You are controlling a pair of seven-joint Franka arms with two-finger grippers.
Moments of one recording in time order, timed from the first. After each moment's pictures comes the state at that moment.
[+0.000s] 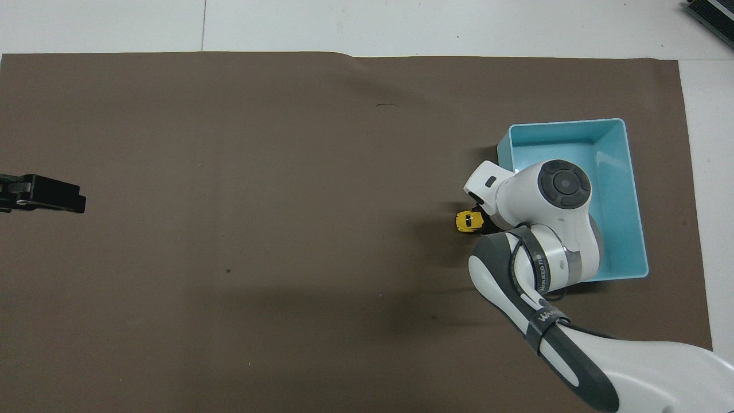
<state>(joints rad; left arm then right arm) 0.05 -0.06 -0.13 -1.55 -0.03 1.49 0.00 0.16 0.25 0.08 -2.10 0.01 2.34 -1.42</state>
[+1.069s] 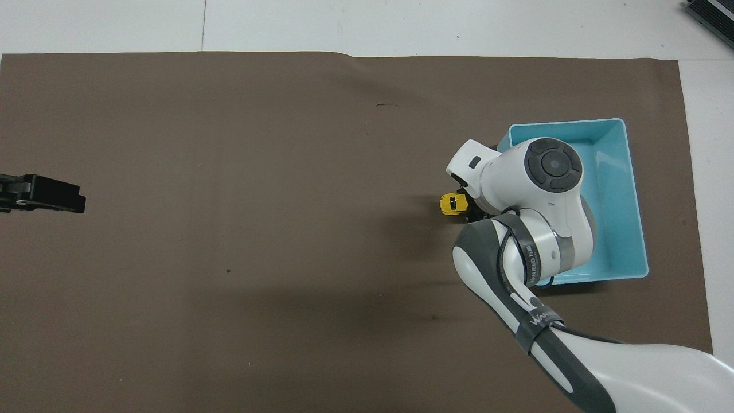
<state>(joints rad) 0.05 -0.06 -0.13 -1.55 -0.03 1.49 0.00 0.22 0.26 0.09 -1.94 0.01 2.24 -1.38</state>
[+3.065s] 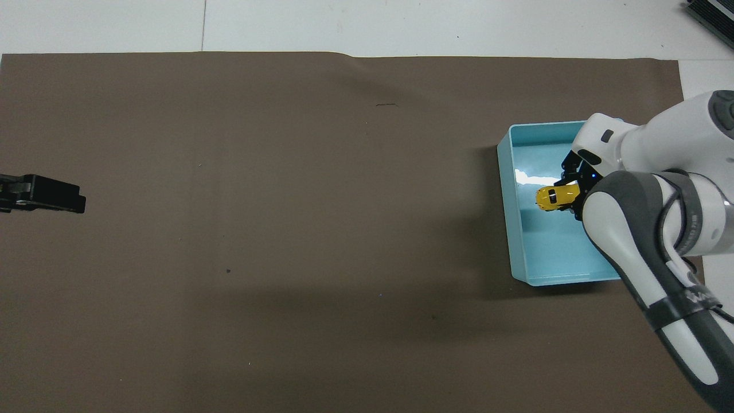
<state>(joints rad) 0.05 -0.06 -0.13 -1.55 -0.03 1.49 0.00 -0.06 0.16 0.07 -1.87 0.03 1.97 -1.70</state>
